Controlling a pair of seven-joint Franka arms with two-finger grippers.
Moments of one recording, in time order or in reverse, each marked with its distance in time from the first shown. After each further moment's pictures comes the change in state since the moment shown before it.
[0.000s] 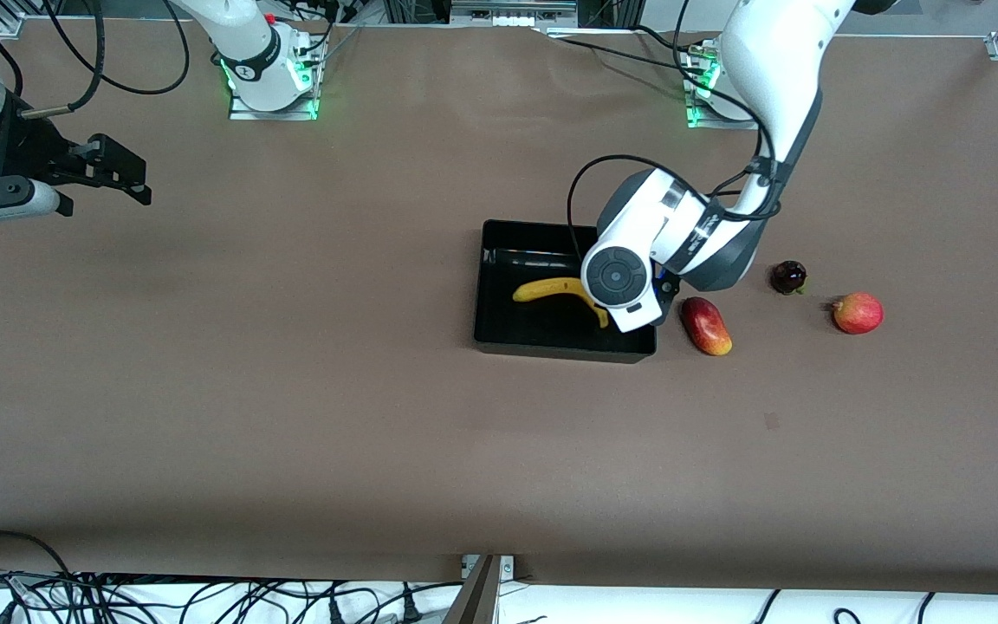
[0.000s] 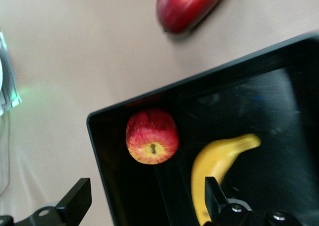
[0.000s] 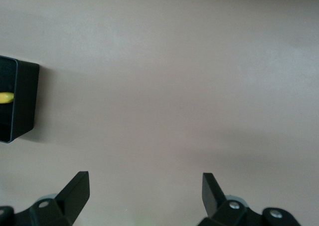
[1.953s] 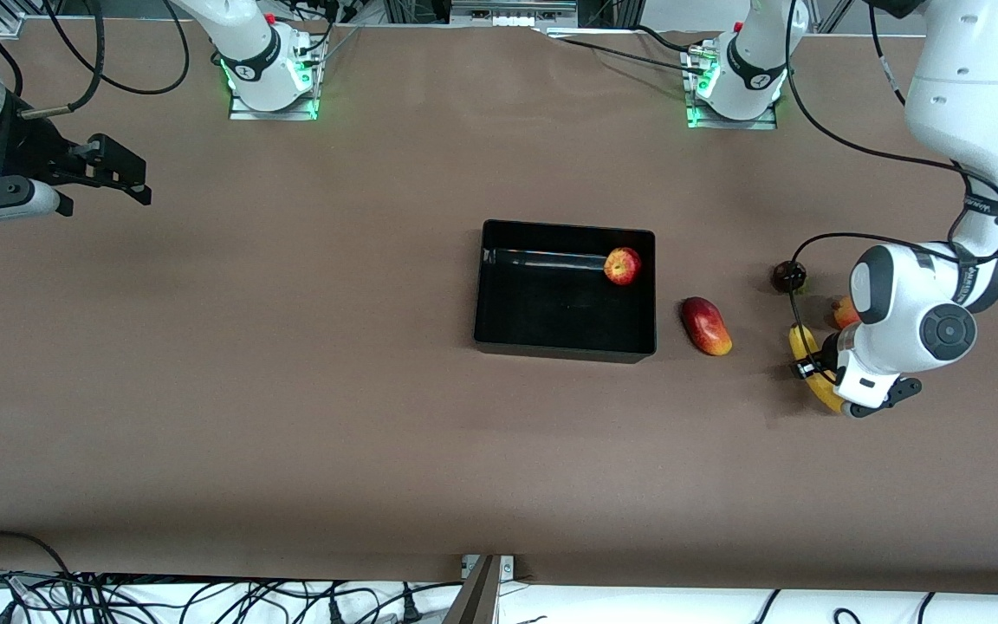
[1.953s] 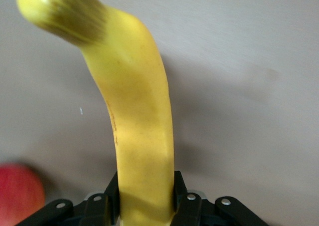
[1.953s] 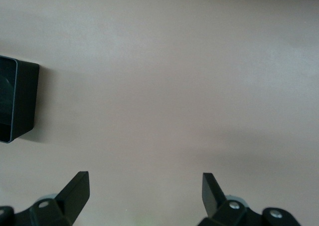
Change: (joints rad) left arm 0.489 -0.008 0.104 -0.259 0.050 0.497 1.302; right arm 0.000 0.000 0.000 0.000 0.000 0.000 0.000
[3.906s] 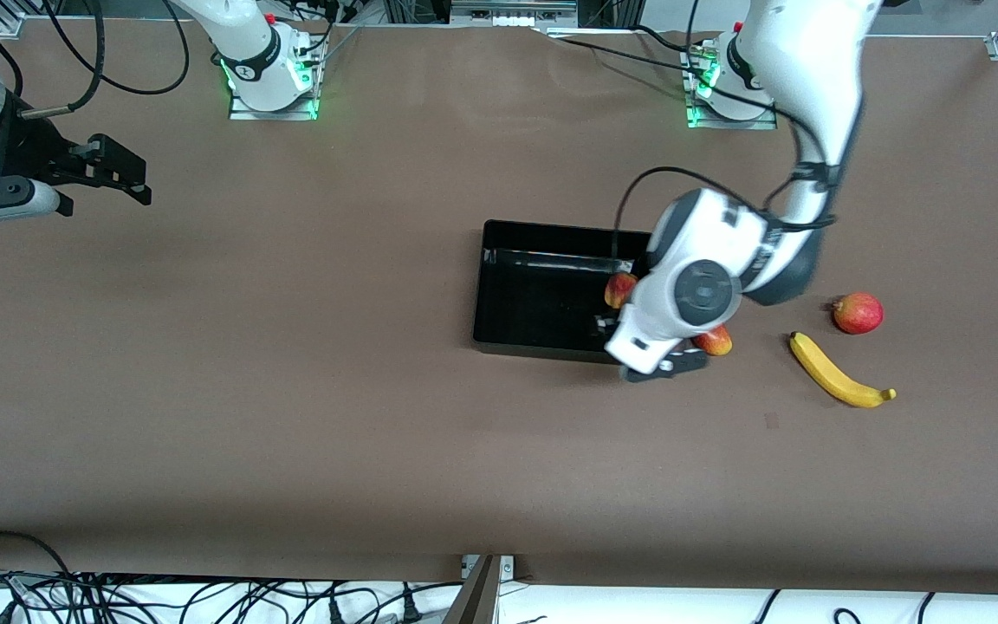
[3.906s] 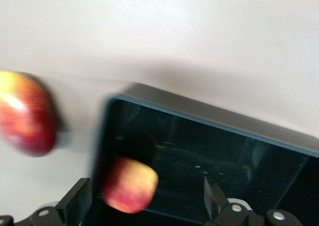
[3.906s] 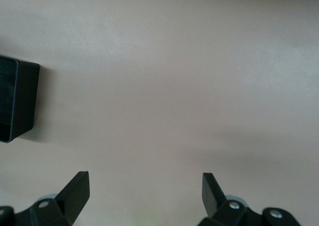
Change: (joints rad) left arm -0.467 -0.011 0.050 0.233 -0.182 -0.256 -0.178; right arm 0.000 0.000 0.000 0.000 0.000 0.000 0.000
